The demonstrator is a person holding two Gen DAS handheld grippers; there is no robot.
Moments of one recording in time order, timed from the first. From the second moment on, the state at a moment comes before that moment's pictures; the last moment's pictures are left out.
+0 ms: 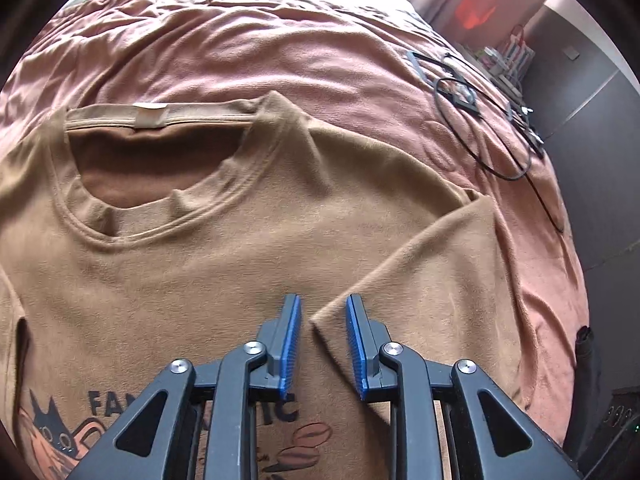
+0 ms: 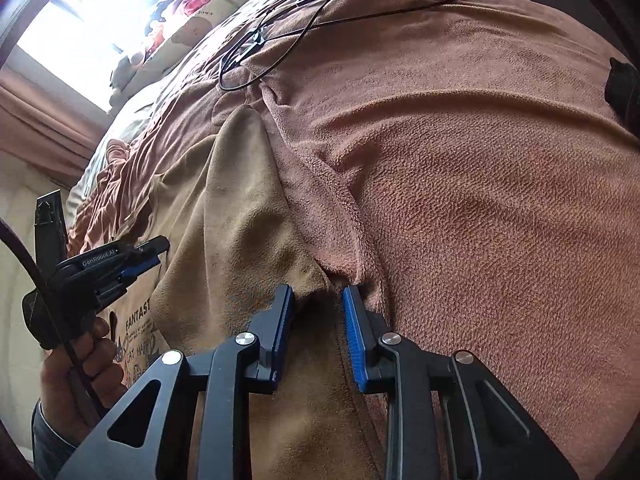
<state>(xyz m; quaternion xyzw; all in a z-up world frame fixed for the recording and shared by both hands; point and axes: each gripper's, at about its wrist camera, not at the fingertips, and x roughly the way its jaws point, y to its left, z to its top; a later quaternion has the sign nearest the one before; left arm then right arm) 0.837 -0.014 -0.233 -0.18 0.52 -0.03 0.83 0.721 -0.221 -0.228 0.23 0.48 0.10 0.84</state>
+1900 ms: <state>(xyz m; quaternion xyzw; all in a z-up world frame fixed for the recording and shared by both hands) 0.781 -0.095 -0.232 -0.22 0.55 -0.13 0.79 0.730 -0.245 -0.253 0.32 0.47 0.14 0.81</state>
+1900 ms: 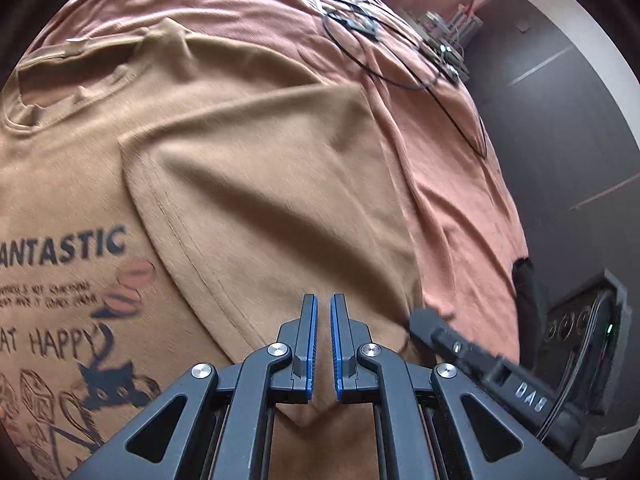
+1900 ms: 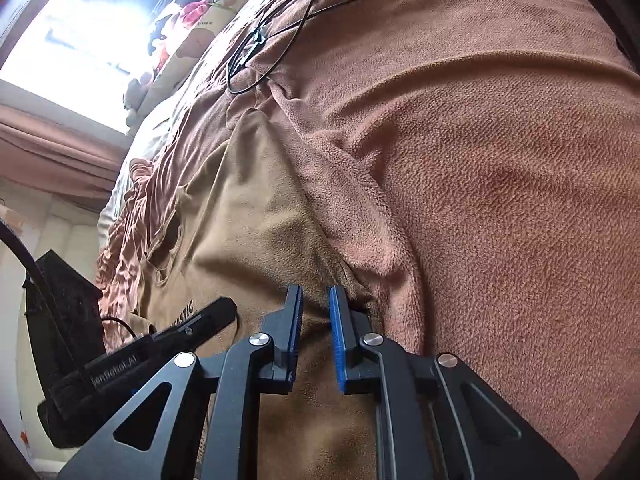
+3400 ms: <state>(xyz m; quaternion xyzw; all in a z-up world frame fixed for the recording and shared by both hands) 0.623 0.068 -0.118 -0.24 0.48 0.03 0.84 0.636 -0.193 -0.148 0.18 0.44 0.14 0.87</state>
